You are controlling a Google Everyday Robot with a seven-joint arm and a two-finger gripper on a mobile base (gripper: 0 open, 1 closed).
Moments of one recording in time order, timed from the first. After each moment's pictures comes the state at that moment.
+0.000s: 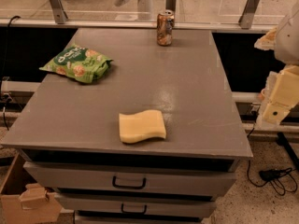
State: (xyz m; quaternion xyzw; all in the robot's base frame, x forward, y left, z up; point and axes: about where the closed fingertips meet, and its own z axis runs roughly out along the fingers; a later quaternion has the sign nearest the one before) arm 0.438 -0.217 0.976 -0.60 0.78 -0.03 0.16
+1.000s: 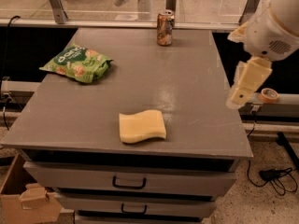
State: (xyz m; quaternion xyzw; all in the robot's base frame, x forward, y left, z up) arm 0.504 -0.187 0.958 -0.62 0.75 -0.01 0.22
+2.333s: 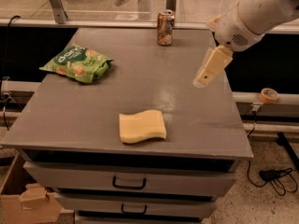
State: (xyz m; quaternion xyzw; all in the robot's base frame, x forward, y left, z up) arm 0.587 -0.144 0.947 -0.60 0.74 0.02 0.31
